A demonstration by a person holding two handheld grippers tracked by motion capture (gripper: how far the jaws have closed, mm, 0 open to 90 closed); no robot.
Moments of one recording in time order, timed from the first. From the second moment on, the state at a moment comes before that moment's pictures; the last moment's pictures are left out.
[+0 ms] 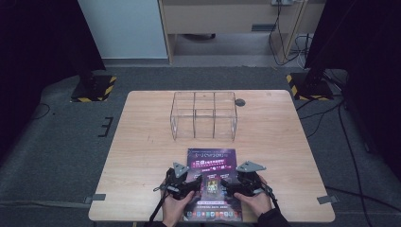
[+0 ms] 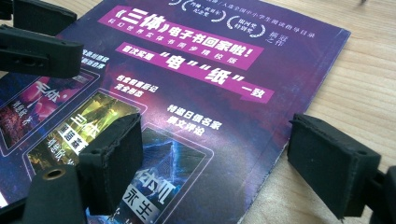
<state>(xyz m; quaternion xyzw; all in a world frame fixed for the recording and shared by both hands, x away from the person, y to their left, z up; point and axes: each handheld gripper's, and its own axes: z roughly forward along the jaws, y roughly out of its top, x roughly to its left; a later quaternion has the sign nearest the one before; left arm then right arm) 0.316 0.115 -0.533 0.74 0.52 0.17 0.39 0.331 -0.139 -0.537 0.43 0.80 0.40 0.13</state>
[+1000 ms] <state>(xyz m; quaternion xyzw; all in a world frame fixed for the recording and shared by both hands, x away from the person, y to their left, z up) 0.315 0.126 -0.535 0.69 0.57 0.16 0.42 0.332 -0.140 -0.537 0.43 0.79 0.41 0.12</state>
